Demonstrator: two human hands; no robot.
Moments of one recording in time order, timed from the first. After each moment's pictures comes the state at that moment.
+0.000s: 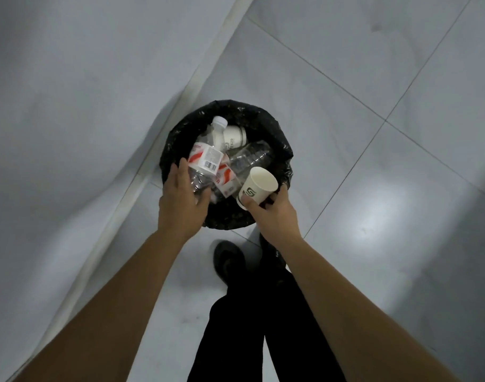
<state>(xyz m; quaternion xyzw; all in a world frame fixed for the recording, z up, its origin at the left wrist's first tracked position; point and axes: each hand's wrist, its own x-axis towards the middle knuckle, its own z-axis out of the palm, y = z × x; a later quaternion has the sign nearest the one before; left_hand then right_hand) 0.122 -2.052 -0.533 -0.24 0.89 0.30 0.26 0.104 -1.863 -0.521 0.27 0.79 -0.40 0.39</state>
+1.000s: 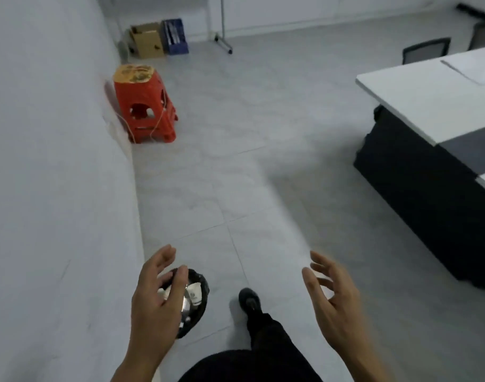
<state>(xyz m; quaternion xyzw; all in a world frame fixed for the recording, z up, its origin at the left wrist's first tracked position) 0.225 -1.959 0.146 0.15 0.80 0.57 0.13 0.410 -1.757 0.133 0.40 0.75 -0.48 -0.22</state>
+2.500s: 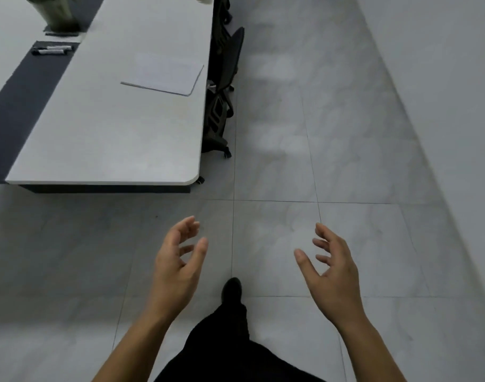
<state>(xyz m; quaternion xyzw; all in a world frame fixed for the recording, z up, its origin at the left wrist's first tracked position) 1.026 -1.354 0.108 0.62 0.54 0.33 0.47 1.267 -1.472 0.104 0.79 0.37 -0.26 -0.42</state>
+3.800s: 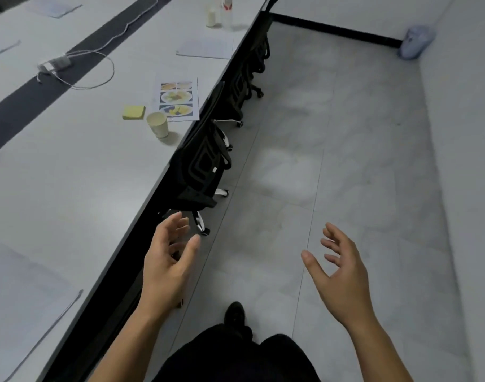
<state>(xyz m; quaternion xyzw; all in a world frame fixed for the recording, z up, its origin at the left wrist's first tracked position) 1.623 -0.524 0.135 0.52 0.63 0.44 0.38 1.907 -0.562 0.129 0.72 0.49 -0.31 -0.39</state>
